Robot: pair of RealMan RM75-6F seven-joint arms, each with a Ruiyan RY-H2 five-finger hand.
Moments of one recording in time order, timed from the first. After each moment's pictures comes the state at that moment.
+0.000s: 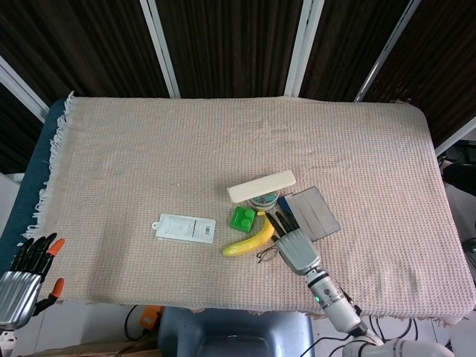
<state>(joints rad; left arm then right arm) -0.04 -1.10 0.06 -1.57 1.71 1.58 0.01 0.50 -1.63 0.05 -1.55 -1.38 1.14 -0.79</state>
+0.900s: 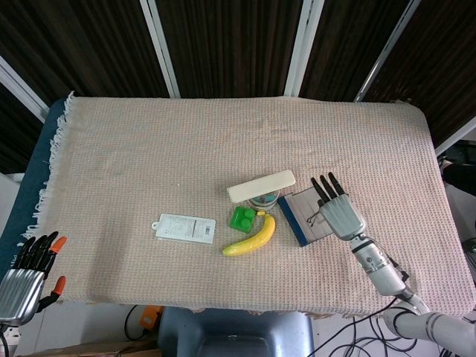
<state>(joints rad) -0.05 -1.11 0.05 -1.59 1.66 1.54 0.06 0.55 -1.49 0.07 -1.14 -1.51 1.14 -0.66</state>
